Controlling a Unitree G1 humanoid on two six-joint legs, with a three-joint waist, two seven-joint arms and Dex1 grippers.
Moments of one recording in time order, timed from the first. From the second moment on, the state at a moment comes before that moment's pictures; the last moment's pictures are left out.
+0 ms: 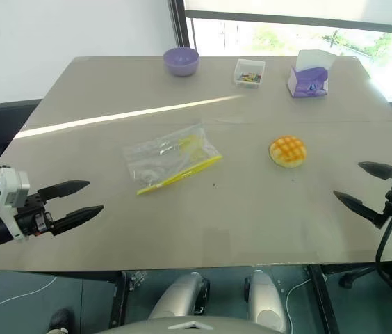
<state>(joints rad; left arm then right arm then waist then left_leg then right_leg) 0.20 0.87 0.54 -0.17 -0.63 0.40 -1.18 0.19 -0.89 -0.57 -0.22 0.48 0.24 1.04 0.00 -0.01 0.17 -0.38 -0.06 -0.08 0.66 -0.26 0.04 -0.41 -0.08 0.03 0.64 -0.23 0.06</state>
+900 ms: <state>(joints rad) -0.07 0.82 0.46 -0.14 -0.62 0.69 -0.78 0.10 -0.84 -0.39 -0.28 0.45 0.23 0.97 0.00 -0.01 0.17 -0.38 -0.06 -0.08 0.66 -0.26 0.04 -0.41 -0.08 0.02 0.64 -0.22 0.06</state>
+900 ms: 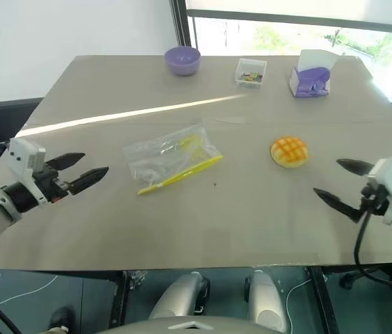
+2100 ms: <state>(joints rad) -0.65 0.61 0.36 0.47 -0.77 1.39 -0.54 -0.05 -0.71 -0.08 -0.42 0.45 0.18 0.97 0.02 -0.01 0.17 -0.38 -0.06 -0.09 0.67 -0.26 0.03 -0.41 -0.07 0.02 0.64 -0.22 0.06</state>
